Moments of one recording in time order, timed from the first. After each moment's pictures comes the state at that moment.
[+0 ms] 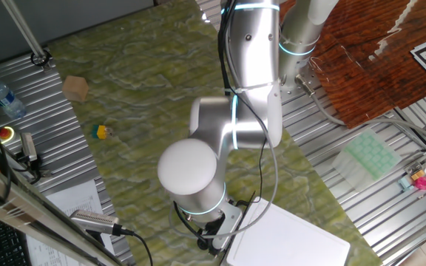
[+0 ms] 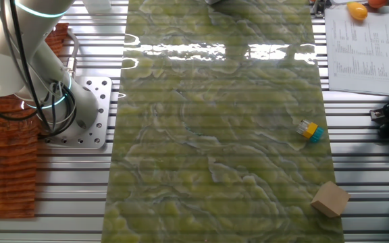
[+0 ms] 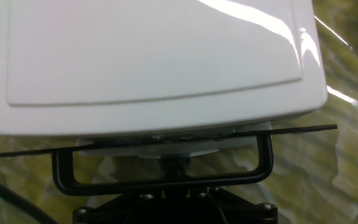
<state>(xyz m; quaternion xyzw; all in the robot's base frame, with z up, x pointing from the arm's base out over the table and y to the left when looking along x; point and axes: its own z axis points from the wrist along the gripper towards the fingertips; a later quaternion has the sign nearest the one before) 0.500 0.393 0.070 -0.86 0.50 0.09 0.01</state>
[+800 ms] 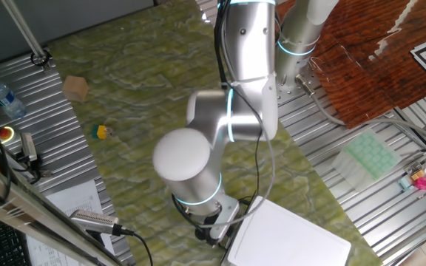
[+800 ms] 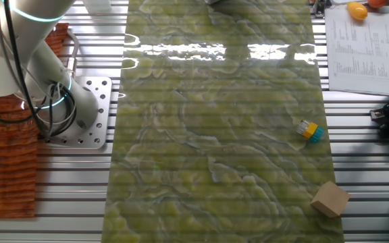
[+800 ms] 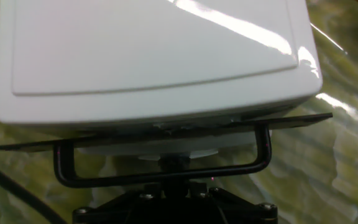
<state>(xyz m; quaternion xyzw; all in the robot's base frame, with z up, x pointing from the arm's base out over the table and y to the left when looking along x) 0.498 0.393 0.072 -0.87 0.49 0.10 0.04</state>
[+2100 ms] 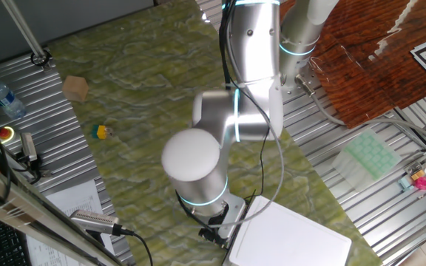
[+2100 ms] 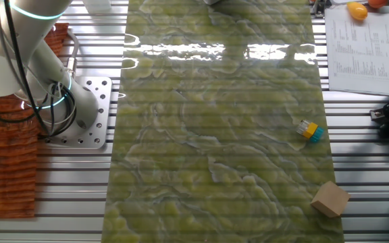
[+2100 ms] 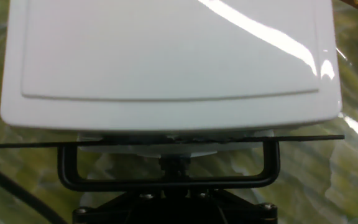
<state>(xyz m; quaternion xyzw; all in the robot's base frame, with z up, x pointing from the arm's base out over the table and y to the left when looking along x) 0.497 0.393 0.072 -0.88 0.47 0.09 0.05</state>
